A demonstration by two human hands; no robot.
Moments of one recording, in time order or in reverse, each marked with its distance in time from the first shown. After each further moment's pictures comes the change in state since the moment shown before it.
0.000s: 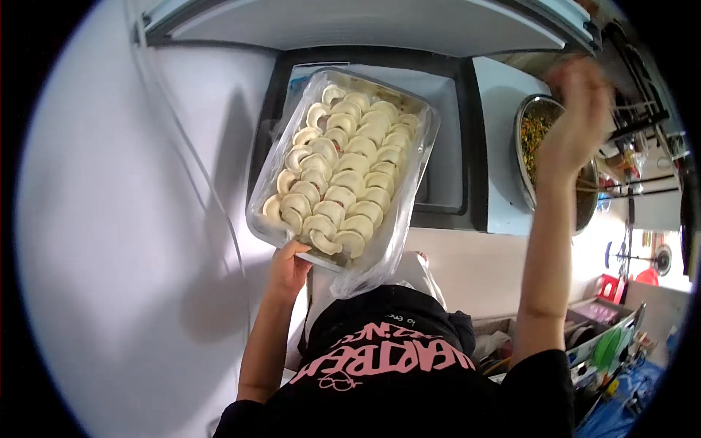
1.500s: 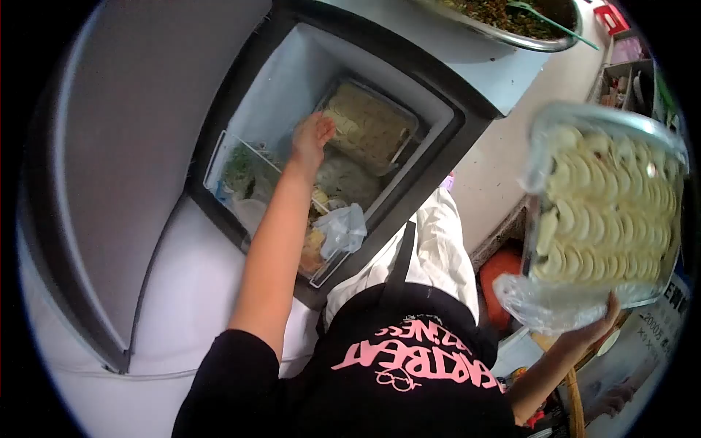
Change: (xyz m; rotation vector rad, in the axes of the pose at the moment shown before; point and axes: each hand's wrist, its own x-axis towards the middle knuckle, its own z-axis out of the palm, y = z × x) left_hand 0.323 -0.007 0.136 0.842 -0.483 -0.158; right_hand -0.362 -0.224 -0.124 -0.375 1.556 1.004
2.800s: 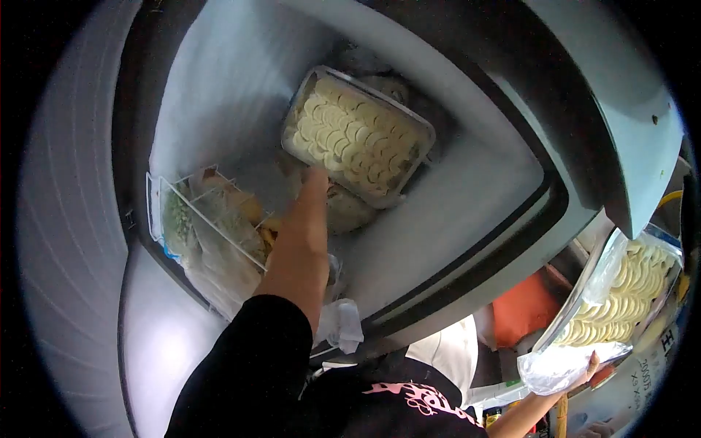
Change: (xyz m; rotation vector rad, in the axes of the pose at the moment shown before) left_hand 0.200 -0.272 -0.171 1.764 -0.064 -0.627; right_hand 0.044 0.128 -0.011 -0.090 -0.115 0.193
